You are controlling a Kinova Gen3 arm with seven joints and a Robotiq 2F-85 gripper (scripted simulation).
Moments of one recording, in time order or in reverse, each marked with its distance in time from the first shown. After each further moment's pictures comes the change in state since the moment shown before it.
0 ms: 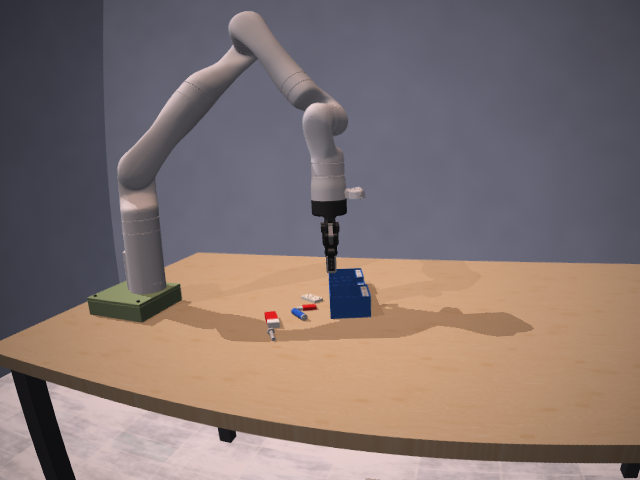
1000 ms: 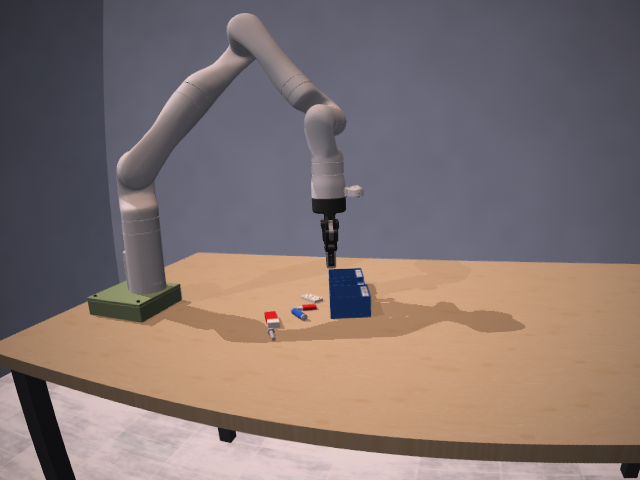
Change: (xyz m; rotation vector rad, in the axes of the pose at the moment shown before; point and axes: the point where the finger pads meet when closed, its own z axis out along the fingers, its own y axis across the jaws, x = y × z) arm 0.001 -0.040 0.000 0.001 0.000 -0.022
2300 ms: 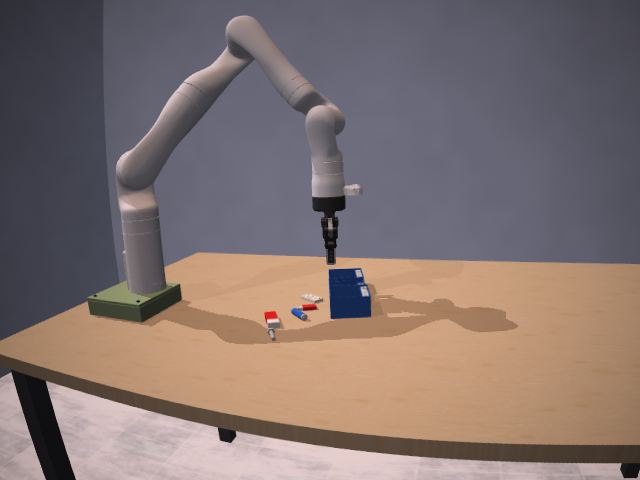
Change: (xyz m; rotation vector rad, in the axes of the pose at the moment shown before) arm 0.001 -0.030 0.000 0.000 0.000 0.022
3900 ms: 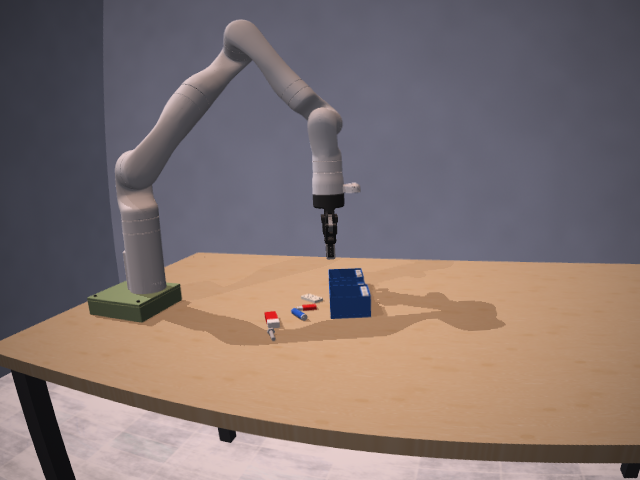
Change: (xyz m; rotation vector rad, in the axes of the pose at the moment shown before) arm 0.001 -0.053 0.000 0.000 0.000 -0.022
